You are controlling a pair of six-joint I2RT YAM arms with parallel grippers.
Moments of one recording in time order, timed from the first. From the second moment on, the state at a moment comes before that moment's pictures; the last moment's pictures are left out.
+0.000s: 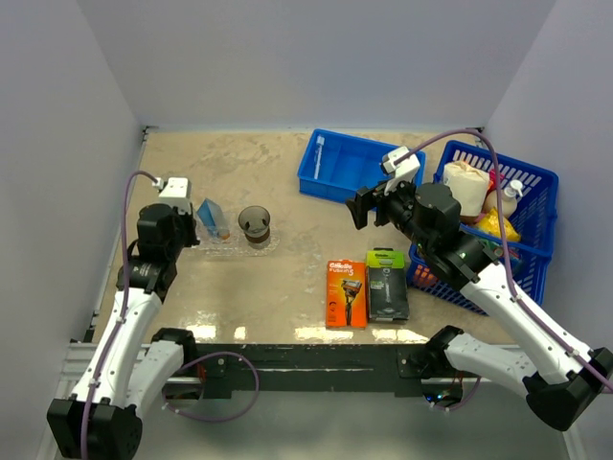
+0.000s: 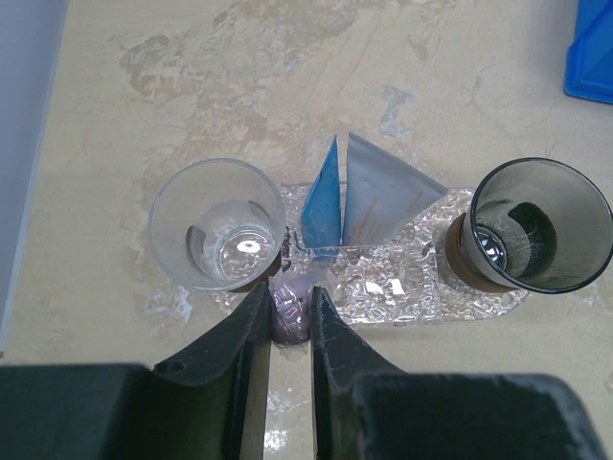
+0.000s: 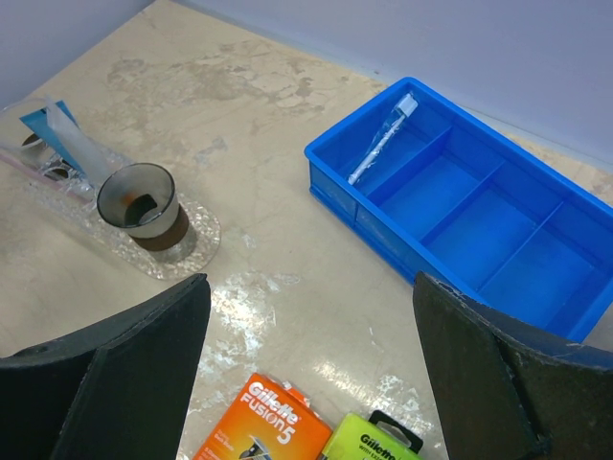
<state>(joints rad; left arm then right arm) -0.09 0.80 0.69 -0.35 -0.10 -0.02 0.63 0.96 1.01 -0.23 0.10 0.04</state>
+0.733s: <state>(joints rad) -0.05 0.77 0.66 -0.29 -0.04 -0.02 0.63 0.96 1.01 -0.23 0.10 0.04</state>
